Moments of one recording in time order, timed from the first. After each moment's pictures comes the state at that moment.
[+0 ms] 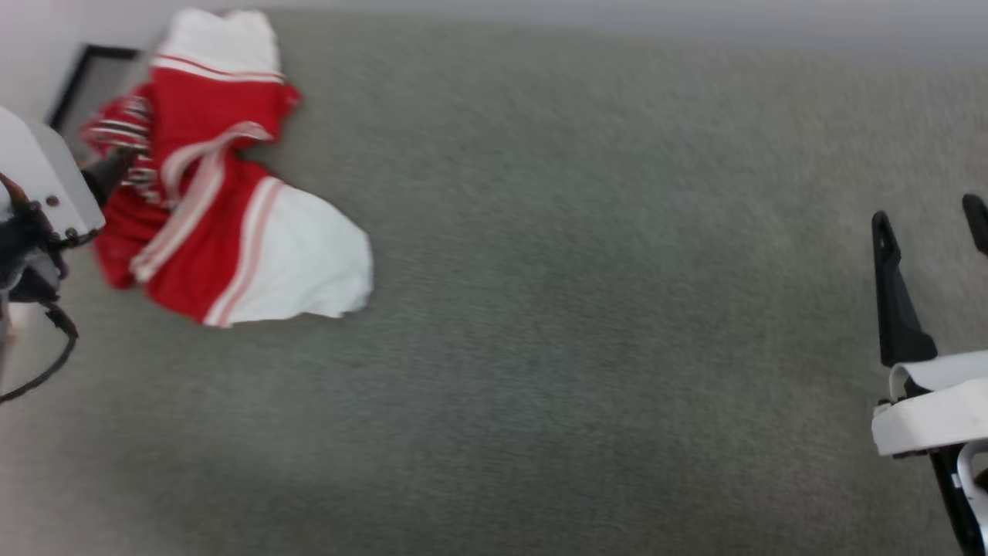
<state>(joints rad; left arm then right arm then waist) -0.89 0.65 -0.24 0.55 -0.87 0.05 0.68 -0.16 -0.14 -0.06 -0.38 -0.01 0.13 0.17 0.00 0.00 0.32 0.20</state>
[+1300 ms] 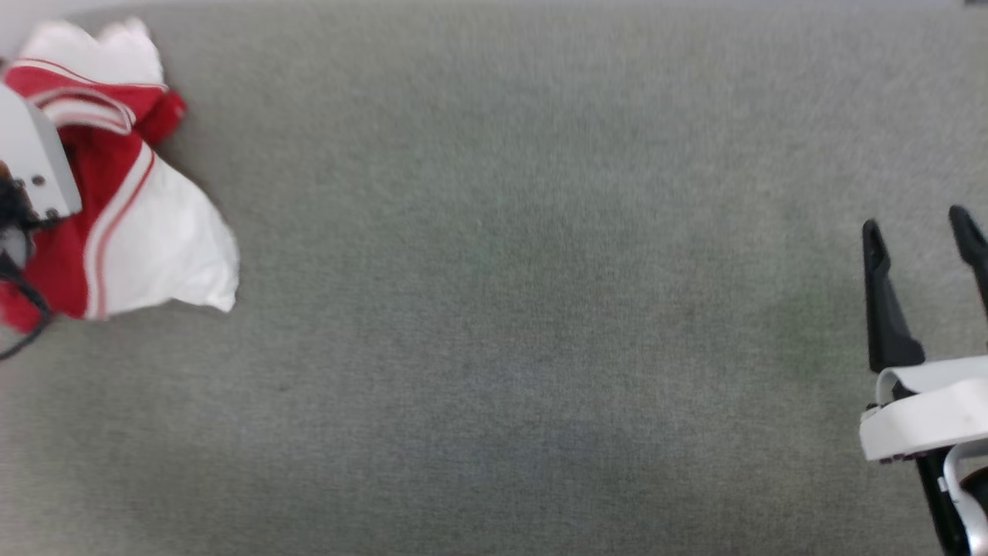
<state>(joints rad) -1.04 0.66 -0.38 0.76 -0.75 0.02 0.67 -0.16 -0.10 -0.07 -0.35 0.02 0.13 0.17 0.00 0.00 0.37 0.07</state>
